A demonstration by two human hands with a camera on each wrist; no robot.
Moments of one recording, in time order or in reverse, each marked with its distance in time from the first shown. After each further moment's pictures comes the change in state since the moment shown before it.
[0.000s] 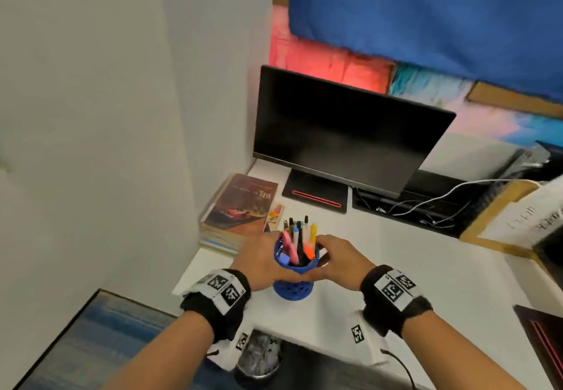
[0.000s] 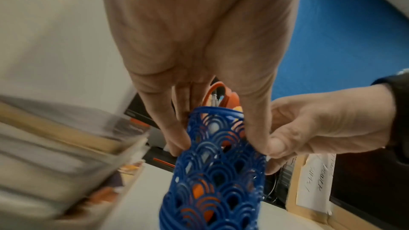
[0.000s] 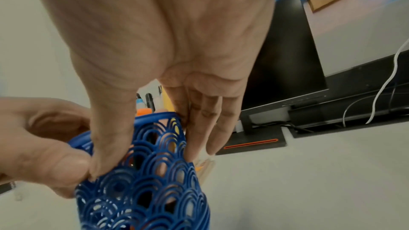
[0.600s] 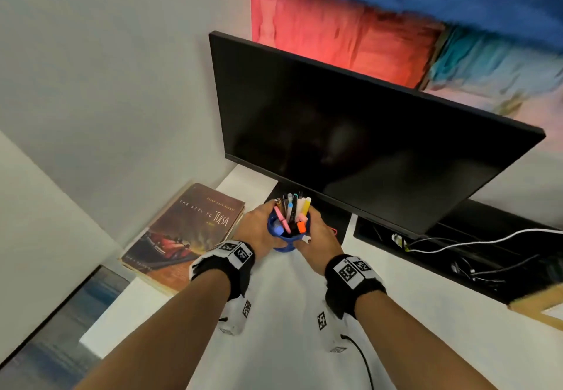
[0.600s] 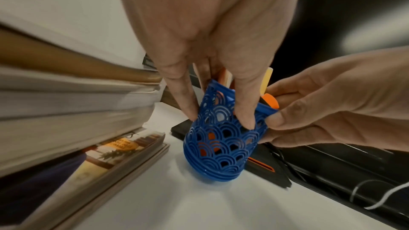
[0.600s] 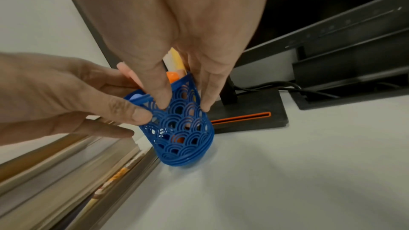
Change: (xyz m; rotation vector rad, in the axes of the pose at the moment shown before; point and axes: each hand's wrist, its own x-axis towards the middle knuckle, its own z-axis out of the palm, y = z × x) left_hand 0.252 -0.015 0.061 0.117 0.188 -0.289; right_hand 0.204 0.133 -0.068 0.296 0.074 -0.011
